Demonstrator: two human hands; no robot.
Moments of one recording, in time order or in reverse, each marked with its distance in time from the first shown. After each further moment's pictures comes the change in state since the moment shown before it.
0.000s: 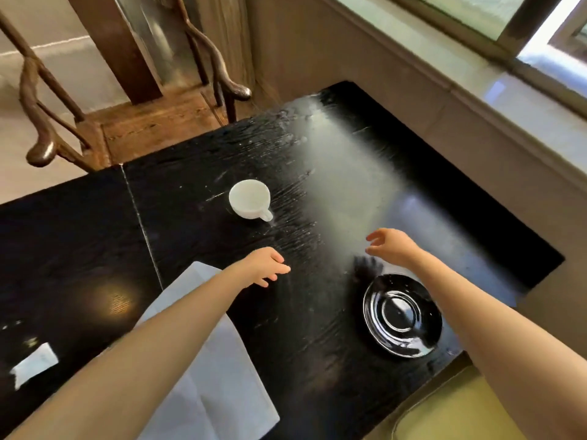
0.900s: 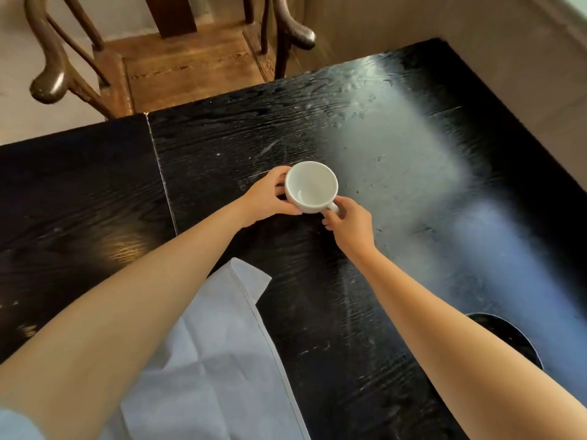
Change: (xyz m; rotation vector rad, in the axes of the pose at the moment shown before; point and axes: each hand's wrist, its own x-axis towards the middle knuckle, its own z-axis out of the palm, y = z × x) left_hand 0.093 -0.023 -0.129 -0.179 0.123 0.490; right_hand 0.077 -0.166 0.122 0.545 0.228 -0.199
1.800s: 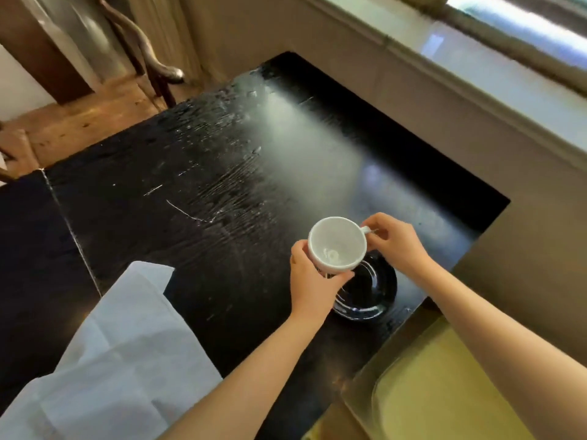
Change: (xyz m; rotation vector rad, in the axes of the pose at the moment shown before) left_hand -0.151 0.081 0.322 -0.092 0.246 0.035; right_hand -0.146 0.129 -0.256 -0.140 0.127 -0.048
